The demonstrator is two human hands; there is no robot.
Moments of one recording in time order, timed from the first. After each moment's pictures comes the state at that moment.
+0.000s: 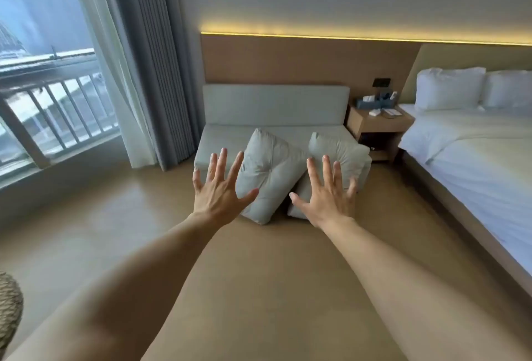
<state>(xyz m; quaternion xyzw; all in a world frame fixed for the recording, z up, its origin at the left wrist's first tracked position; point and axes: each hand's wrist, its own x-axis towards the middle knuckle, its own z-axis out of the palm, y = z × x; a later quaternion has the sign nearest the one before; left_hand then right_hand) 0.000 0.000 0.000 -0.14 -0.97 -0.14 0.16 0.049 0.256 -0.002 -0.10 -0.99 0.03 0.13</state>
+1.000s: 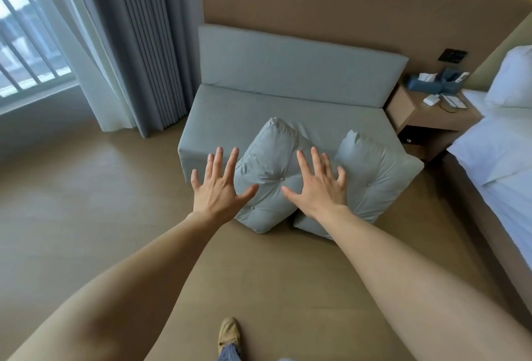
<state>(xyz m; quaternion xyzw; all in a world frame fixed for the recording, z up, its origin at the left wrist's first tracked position) -0.477 0.031 -0.138 -0.06 -0.98 -0.21 0.03 -0.465 0.272 -0.098 -0.02 -1.00 -0.01 -0.01</state>
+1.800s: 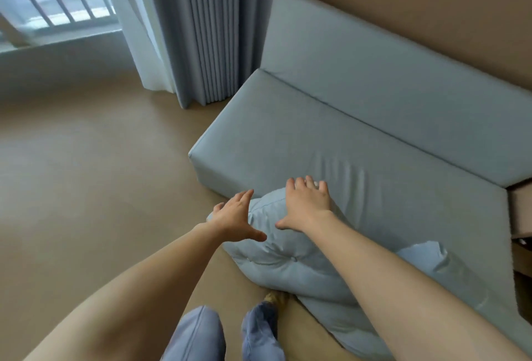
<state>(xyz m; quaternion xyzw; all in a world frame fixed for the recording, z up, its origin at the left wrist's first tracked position) -0.846 0.097 -0.291 0.10 -0.91 -0.29 -0.27 -0.926 0.260 -0.222 0.24 -0.94 -0.16 -0.21</state>
